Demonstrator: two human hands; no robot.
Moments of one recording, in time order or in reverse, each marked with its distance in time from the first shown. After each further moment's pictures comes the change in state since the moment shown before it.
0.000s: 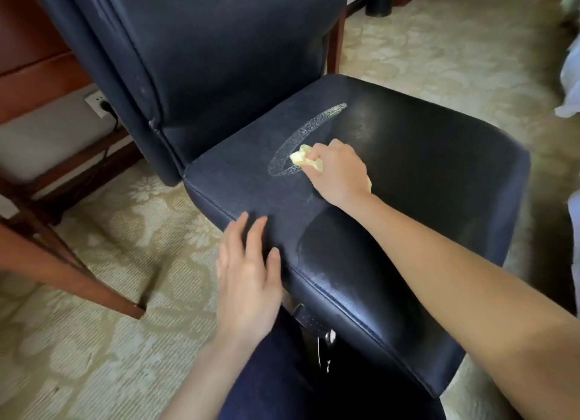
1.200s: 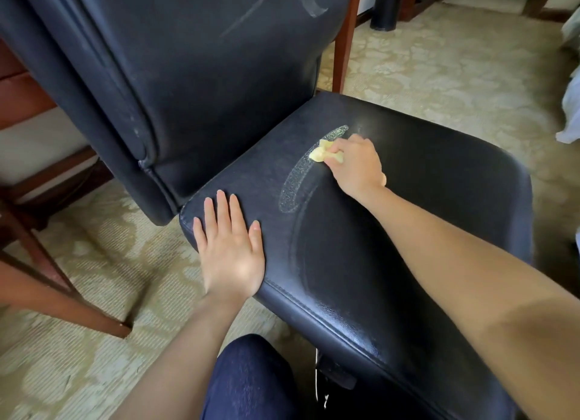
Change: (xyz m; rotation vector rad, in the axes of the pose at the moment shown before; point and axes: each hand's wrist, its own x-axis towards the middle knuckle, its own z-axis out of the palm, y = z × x) left_hand 0.102 -0.045 0.030 0.455 0.018 -0.102; right_hand 0.077 0.034 0.010 0.004 0.027 0.088
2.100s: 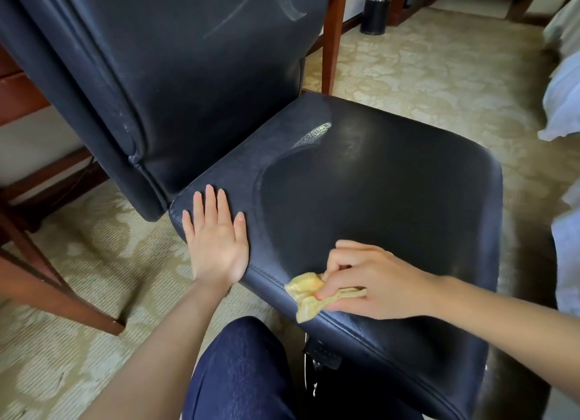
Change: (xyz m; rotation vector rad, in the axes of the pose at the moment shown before) left_hand -0.004 0.000 -0.003 -0.008 -0.003 -0.012; right_hand -0.175 0.017 -0.084 0.263 -0.502 -0.802
